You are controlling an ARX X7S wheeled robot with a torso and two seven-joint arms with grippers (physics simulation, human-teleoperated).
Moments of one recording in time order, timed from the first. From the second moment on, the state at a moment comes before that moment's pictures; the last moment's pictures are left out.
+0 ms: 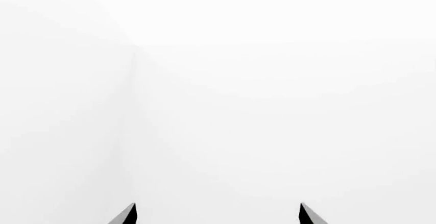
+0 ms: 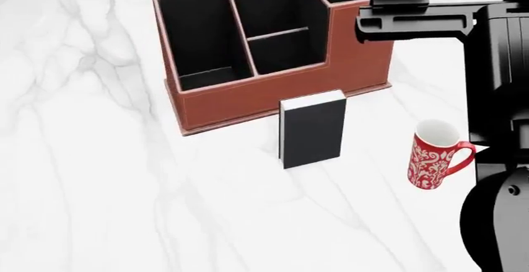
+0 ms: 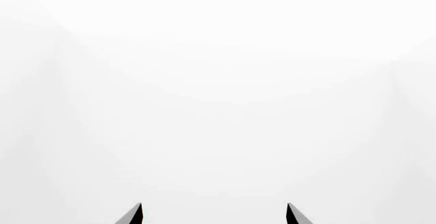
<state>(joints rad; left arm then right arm) -0.89 -0.23 -0.05 0.48 -0.23 -0.70 -0.17 0.86 0.31 0.06 -0.63 0.28 0.81 0.10</state>
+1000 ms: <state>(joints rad) -0.90 -0.25 -0.04 0.47 -0.26 -0.70 -0.19 0.83 0.33 0.04 -0.63 0.29 0.80 0.10</state>
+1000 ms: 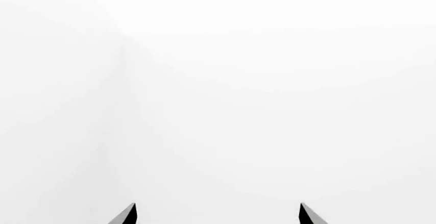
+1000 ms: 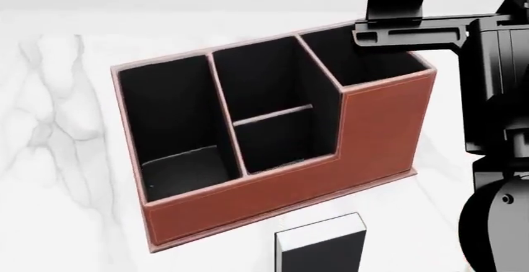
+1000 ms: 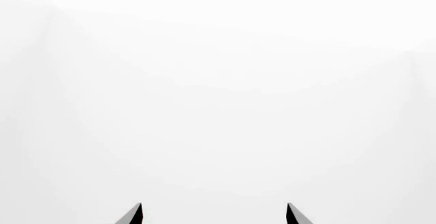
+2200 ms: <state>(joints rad) -0.89 -0.27 -0.03 0.46 -0.28 -0.68 -0.21 0.82 0.35 0.01 -0.62 0.30 0.79 0.11</state>
